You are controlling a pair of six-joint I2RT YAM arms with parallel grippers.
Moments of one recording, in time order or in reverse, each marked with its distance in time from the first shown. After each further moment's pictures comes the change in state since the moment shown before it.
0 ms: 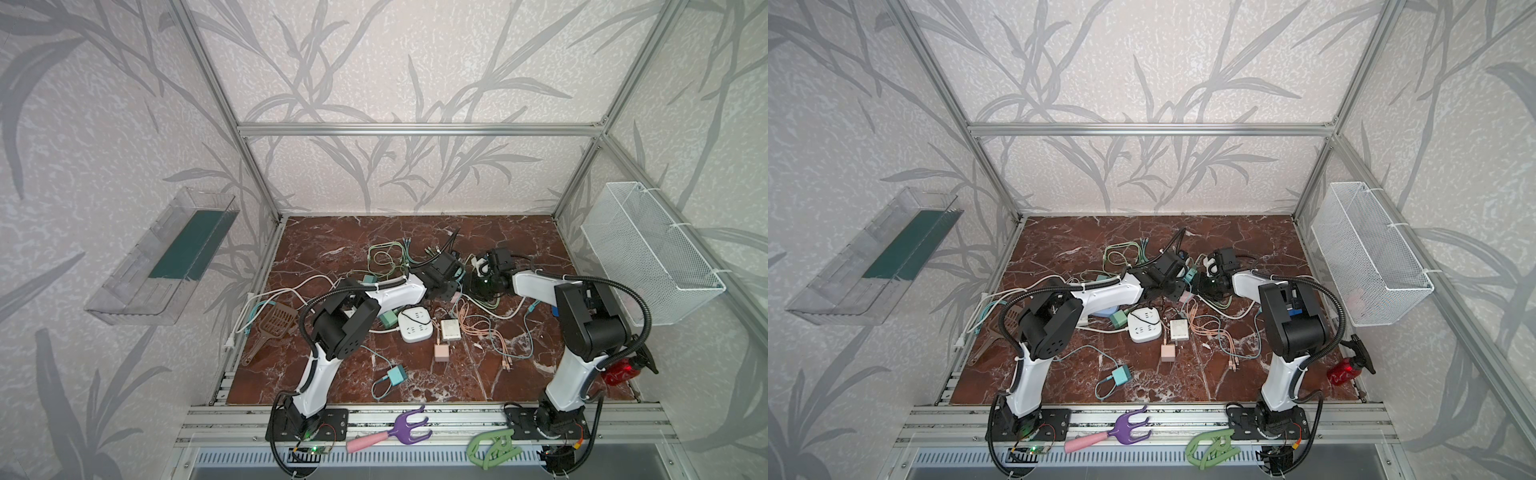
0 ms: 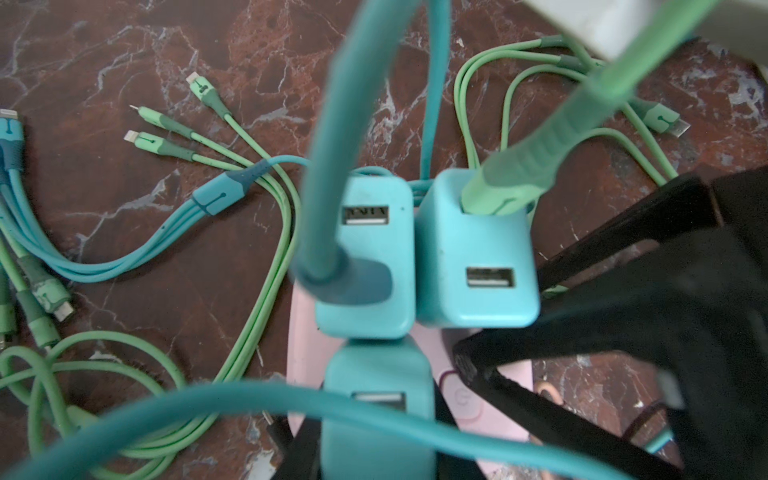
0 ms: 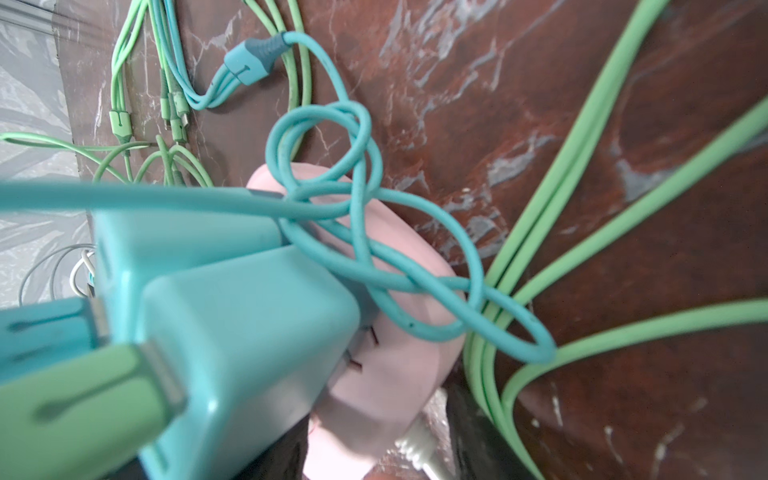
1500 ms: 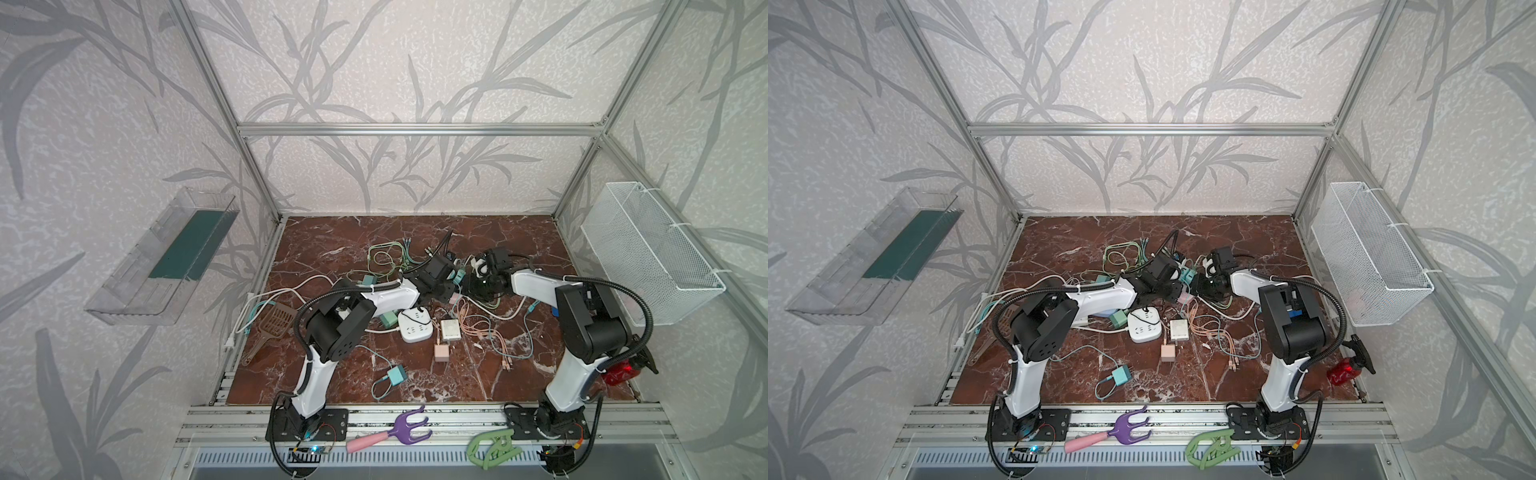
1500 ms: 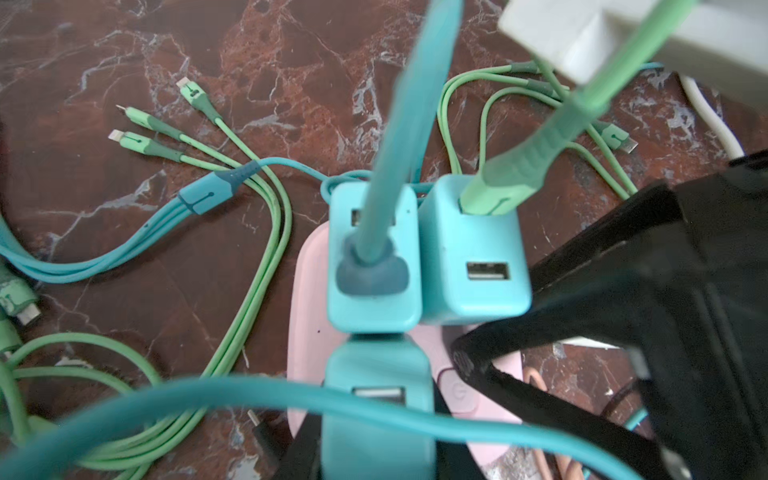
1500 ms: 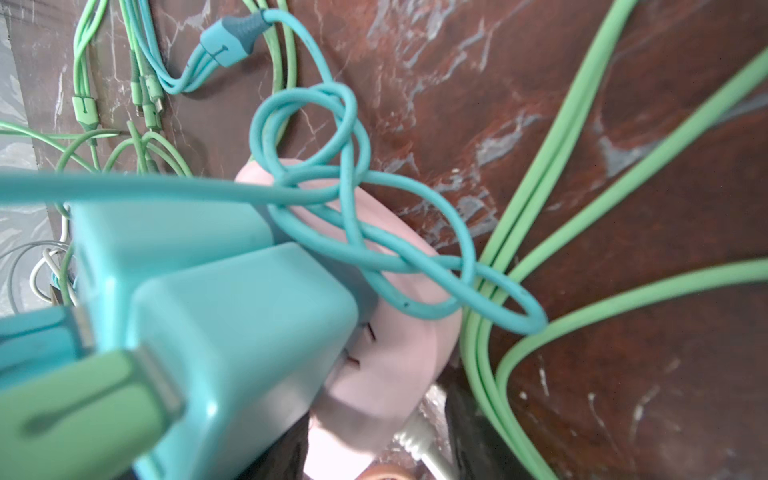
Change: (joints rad) left arm 0.018 -0.051 -0.129 0.161 0.072 -0.023; right arm 0.021 -0.010 0.019 -0.079 0.081 -0.029
